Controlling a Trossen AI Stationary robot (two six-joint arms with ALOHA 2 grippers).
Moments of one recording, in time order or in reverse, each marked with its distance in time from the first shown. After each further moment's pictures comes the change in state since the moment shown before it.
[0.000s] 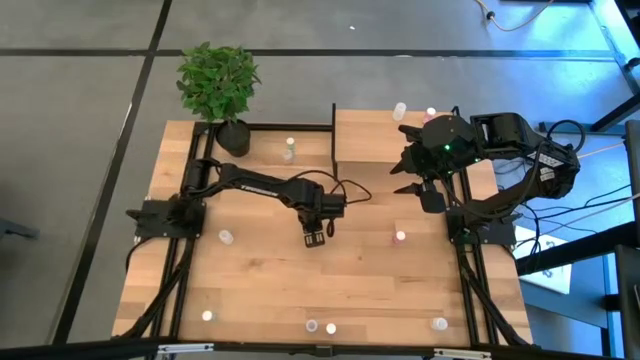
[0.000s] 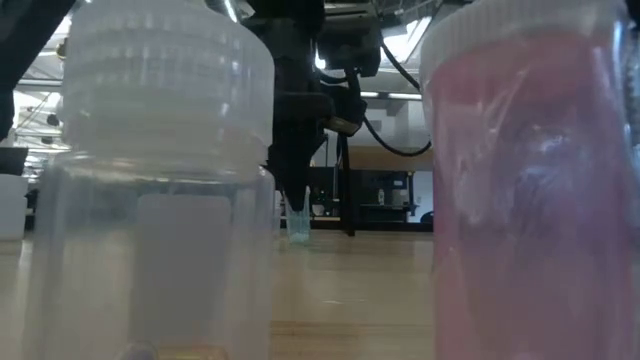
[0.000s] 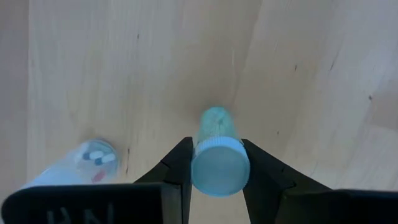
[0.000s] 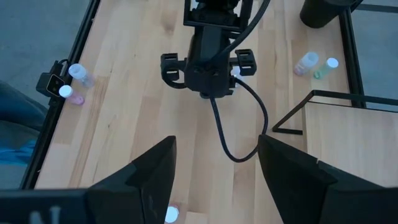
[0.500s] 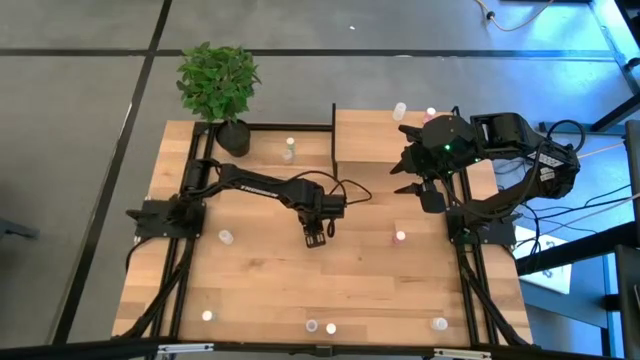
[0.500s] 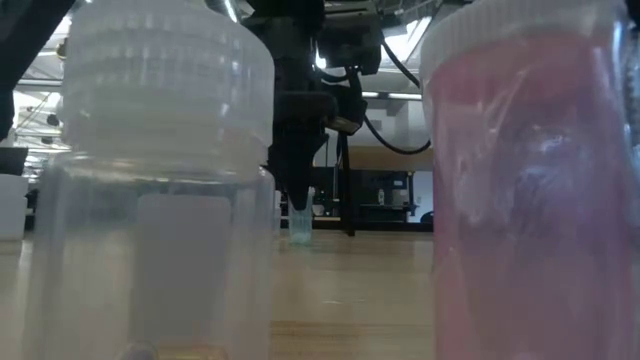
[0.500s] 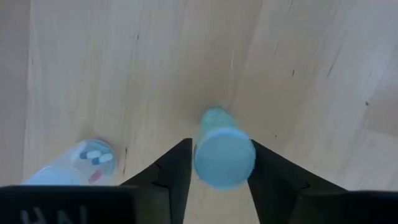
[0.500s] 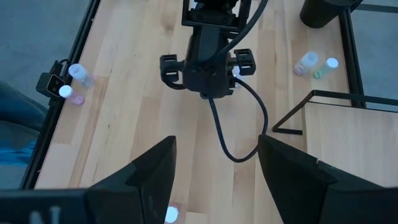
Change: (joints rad) left arm -0.004 0.000 0.000 0.008 -0.010 -0.027; right arm 0.000 0.000 0.000 0.000 0.000 0.000
